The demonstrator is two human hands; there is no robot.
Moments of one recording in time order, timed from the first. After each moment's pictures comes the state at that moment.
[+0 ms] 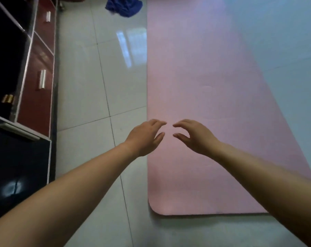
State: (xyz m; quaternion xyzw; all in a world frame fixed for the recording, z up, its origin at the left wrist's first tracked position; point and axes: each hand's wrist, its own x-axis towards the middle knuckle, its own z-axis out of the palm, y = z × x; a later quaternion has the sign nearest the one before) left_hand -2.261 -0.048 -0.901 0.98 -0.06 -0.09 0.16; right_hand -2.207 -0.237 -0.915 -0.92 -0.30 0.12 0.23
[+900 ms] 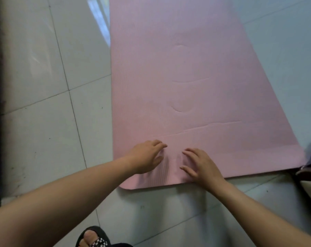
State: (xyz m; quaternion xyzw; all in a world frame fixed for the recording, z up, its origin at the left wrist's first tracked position) left_hand -2.329 -0.173 -1.030 0.94 -0.17 -0.26 0.12; right_hand -2.341 -0.402 -1.080 -0.93 -0.22 0.15 0.25
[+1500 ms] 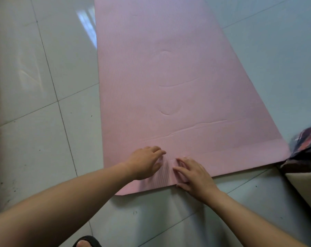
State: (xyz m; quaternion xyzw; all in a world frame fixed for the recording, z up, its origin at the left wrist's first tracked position) left_hand -2.327 -0.200 -1.031 0.93 -0.22 -0.29 0.09; right_hand -2.366 -0.420 -1.084 -0.93 -0.29 0.13 0.19
